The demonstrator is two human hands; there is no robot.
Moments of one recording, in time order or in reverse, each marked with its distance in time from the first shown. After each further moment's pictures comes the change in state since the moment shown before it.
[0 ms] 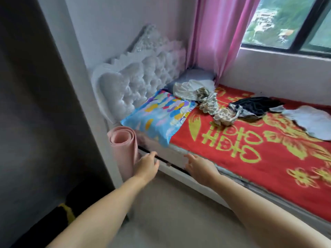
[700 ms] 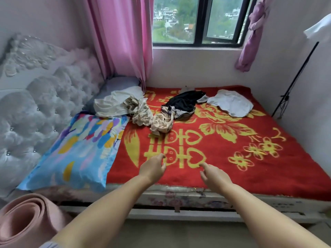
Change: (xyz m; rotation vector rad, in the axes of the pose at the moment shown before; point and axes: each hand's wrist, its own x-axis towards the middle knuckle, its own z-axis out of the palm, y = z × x) left_hand 0.212 0.274 0.143 0.021 -0.372 0.544; right_hand 0.007 0.302 -0.056 0.131 0.029 0.669
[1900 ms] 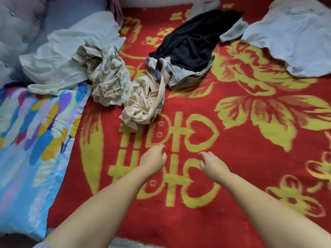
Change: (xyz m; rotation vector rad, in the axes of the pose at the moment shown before) left_hand 0.486 -0.051 0.227 0.082 -0.340 -0.313; right_hand 0.500 0.208 0.113 0.120 -0.439 0.096
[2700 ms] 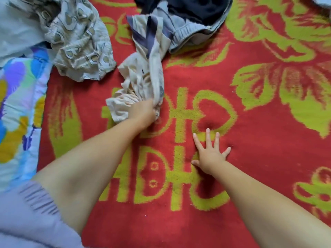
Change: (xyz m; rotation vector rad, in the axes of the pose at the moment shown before) left_hand 0.180 -0.060 0.014 0.235 0.147 0.060; right_hand 0.102 -0.008 0.087 -0.260 -0.273 0.222
